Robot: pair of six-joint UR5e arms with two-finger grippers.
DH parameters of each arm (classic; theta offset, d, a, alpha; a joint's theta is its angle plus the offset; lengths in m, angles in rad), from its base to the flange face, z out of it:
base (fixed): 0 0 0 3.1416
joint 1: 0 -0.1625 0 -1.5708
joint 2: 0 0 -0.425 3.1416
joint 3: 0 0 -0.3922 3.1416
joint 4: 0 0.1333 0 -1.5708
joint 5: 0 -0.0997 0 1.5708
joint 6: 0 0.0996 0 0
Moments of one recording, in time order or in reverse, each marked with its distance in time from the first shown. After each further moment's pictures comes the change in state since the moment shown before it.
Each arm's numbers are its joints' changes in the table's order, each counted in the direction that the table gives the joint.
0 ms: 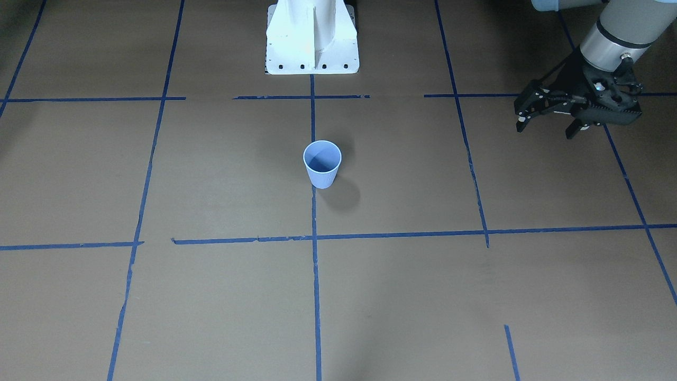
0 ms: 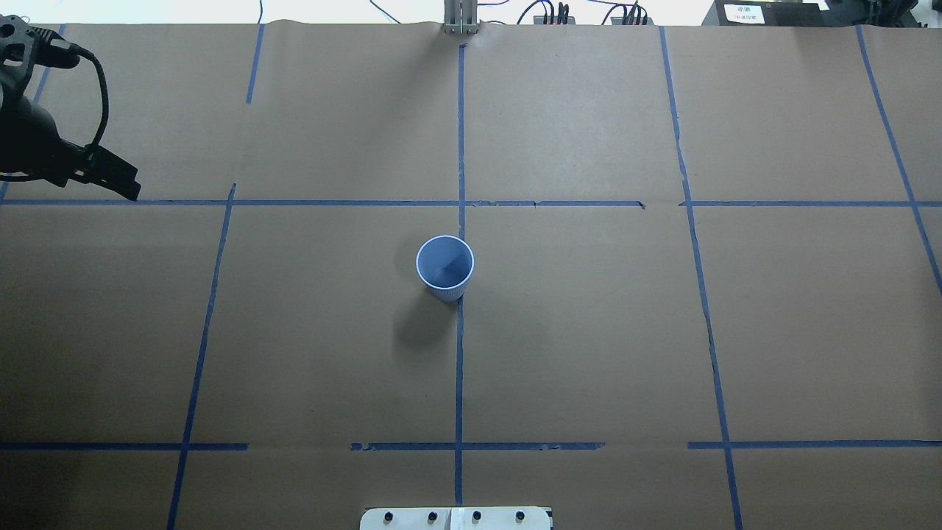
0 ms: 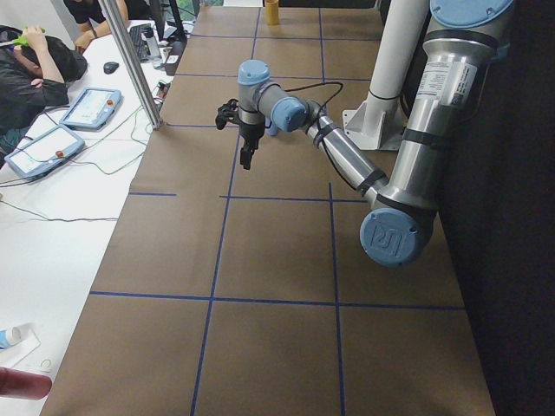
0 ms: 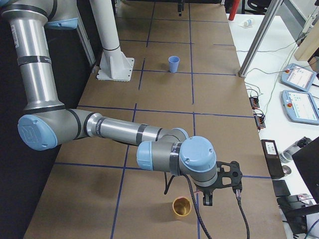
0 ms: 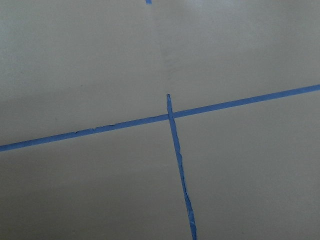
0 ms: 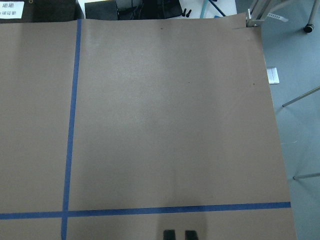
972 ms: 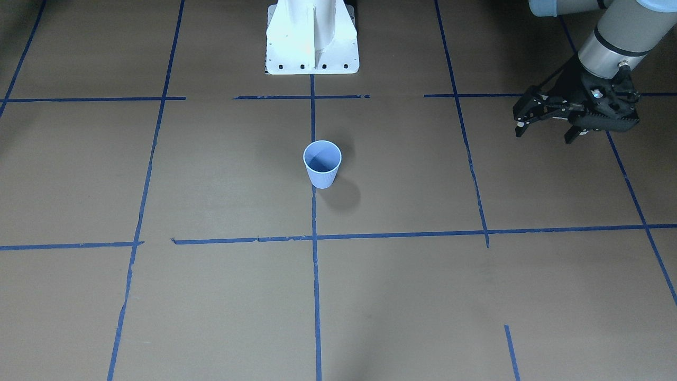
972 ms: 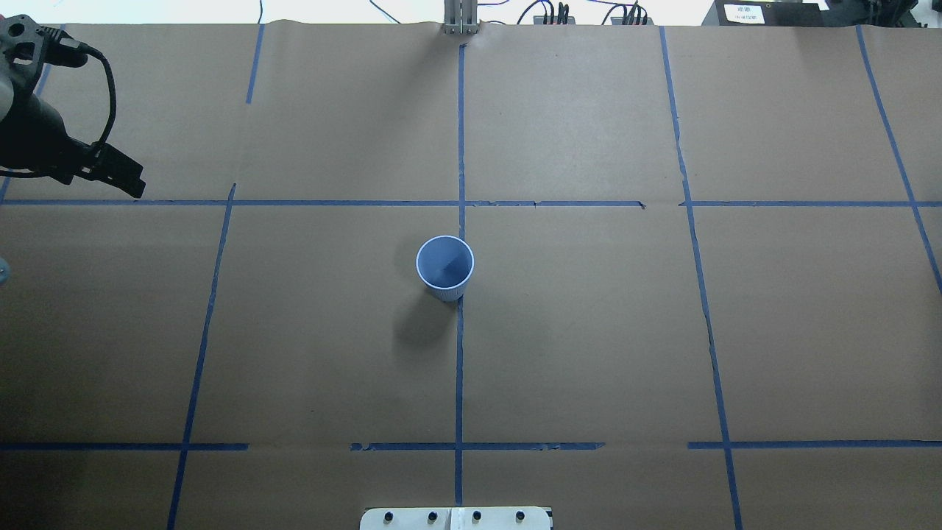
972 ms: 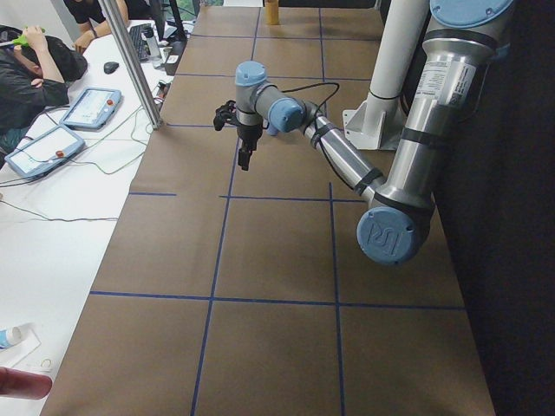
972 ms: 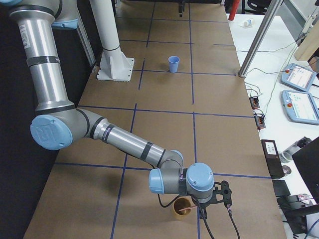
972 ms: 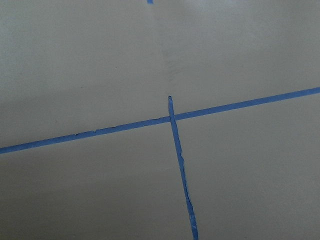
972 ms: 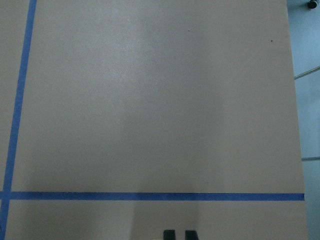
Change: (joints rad) left arm -0.001 -0.016 -0.025 0.000 -0.002 0.004; right arm 0.194 0.012 0.353 0.412 0.097 0.104
